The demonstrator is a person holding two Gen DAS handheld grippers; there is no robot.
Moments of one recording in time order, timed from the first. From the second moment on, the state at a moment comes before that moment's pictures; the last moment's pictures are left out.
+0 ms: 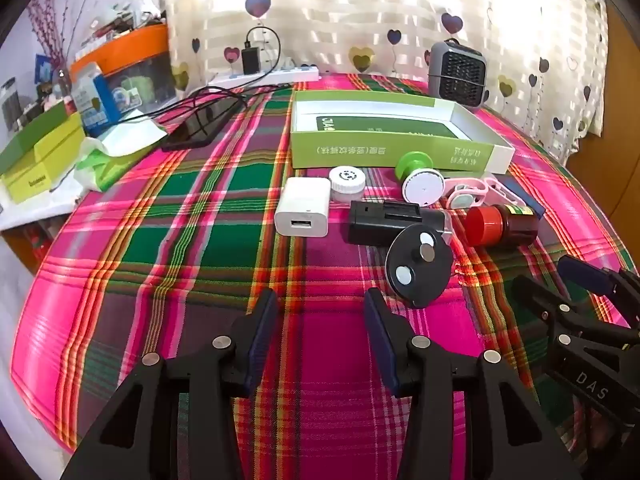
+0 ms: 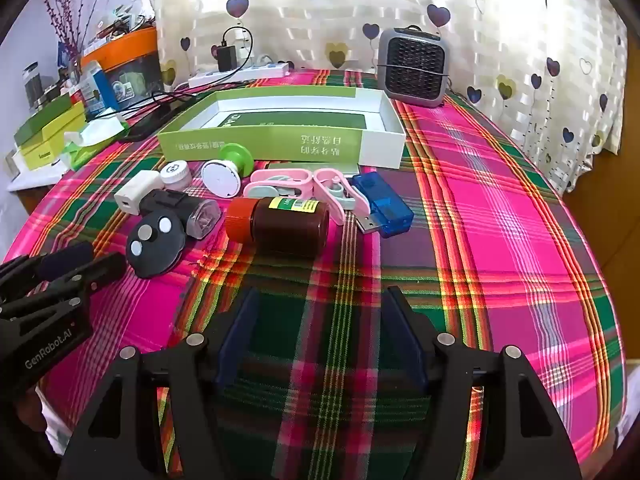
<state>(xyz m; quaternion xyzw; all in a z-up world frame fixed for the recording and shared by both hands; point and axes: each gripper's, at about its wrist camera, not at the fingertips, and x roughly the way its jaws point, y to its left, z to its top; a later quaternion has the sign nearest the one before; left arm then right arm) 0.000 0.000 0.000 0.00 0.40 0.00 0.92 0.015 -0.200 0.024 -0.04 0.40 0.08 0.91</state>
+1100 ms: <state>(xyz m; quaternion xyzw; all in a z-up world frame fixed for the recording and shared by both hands) -0.002 -0.004 0.004 0.01 0.39 0.00 0.92 0.014 -0.201 0.023 -0.03 0.40 0.08 0.91</state>
